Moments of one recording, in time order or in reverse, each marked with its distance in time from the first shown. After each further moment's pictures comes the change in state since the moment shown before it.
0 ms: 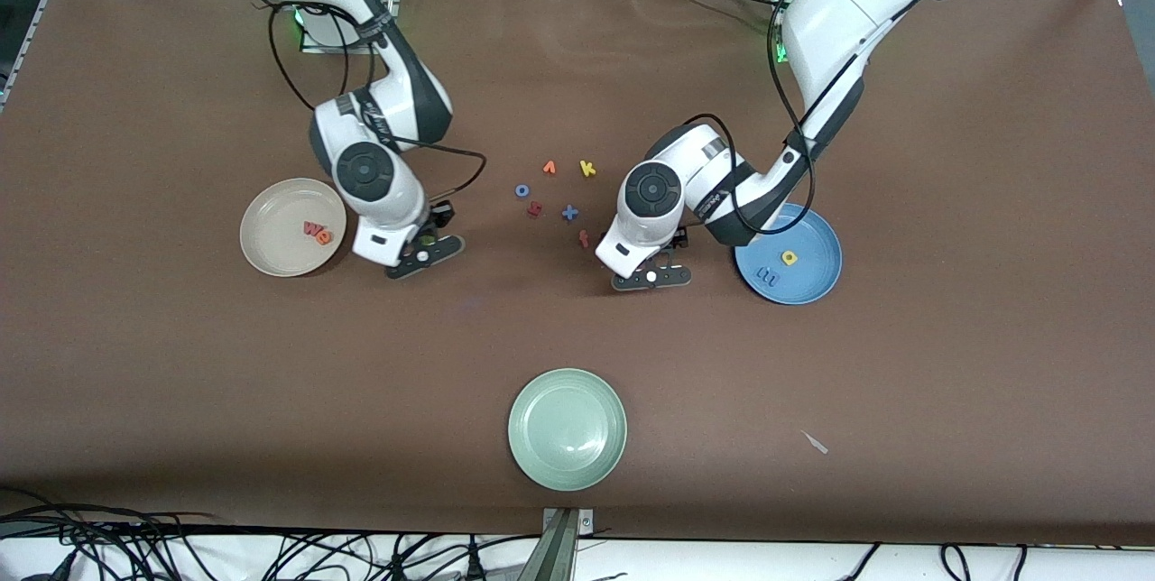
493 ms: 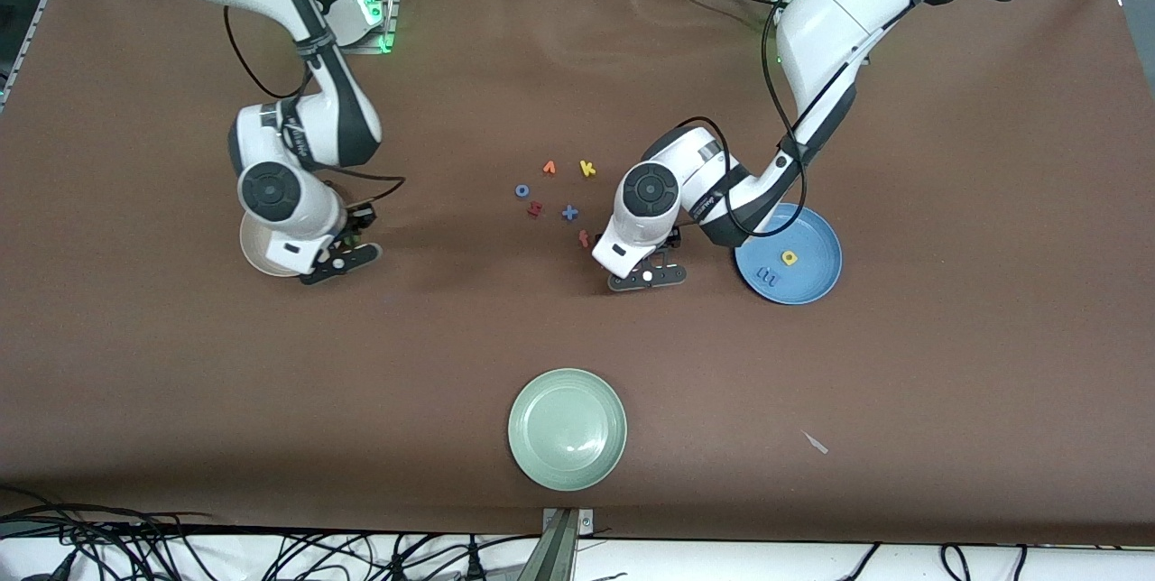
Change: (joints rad) left arm -0.005 0.016 0.000 -0.009 0.000 0.028 -0.023; right arm -0.005 -0.031 -0.222 -0.090 -0.001 -0.058 -0.201
